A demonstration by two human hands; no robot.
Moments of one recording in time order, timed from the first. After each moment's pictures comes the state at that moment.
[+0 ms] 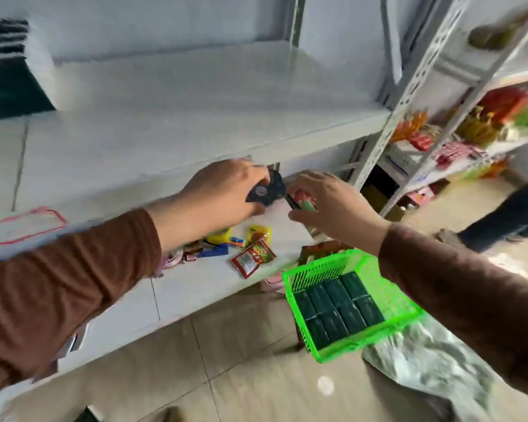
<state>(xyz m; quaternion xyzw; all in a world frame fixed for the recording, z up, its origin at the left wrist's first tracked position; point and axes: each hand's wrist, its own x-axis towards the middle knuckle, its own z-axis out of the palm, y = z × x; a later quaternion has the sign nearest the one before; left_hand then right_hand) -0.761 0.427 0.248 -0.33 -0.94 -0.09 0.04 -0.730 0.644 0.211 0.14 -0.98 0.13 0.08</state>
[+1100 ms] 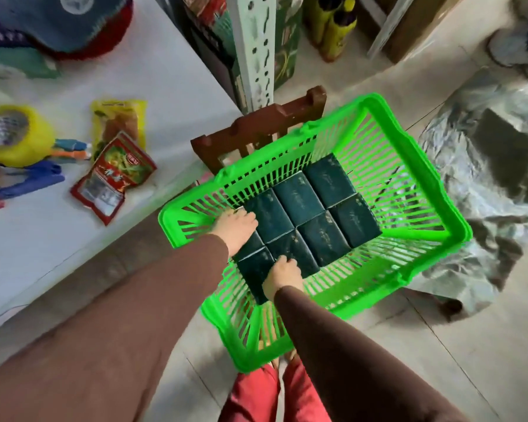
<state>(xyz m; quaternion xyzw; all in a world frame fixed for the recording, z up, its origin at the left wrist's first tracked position) -0.800 0.757 -0.424 -0.49 -0.80 0.21 -0.29 -0.662 0.838 -0.437 -0.35 -0.79 0.27 -0.41</state>
